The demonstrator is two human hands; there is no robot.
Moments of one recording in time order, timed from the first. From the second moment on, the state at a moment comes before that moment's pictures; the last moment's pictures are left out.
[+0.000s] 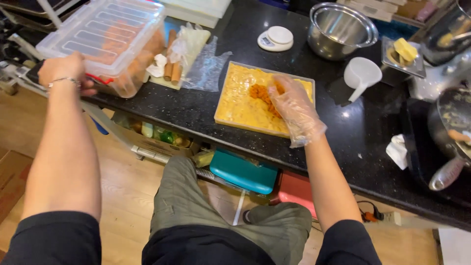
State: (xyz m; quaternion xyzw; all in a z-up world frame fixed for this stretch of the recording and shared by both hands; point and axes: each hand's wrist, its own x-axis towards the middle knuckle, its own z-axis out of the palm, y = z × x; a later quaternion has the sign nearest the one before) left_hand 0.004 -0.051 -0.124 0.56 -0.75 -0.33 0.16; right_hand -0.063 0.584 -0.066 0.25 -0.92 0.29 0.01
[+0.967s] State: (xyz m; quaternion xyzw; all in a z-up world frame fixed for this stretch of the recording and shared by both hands) left_hand 0.094 0.474 -0.154 -0.22 -0.86 -0.37 0.27; right_hand -0.026 0.551 -0.065 -0.01 -0.32 -0.94 0.15
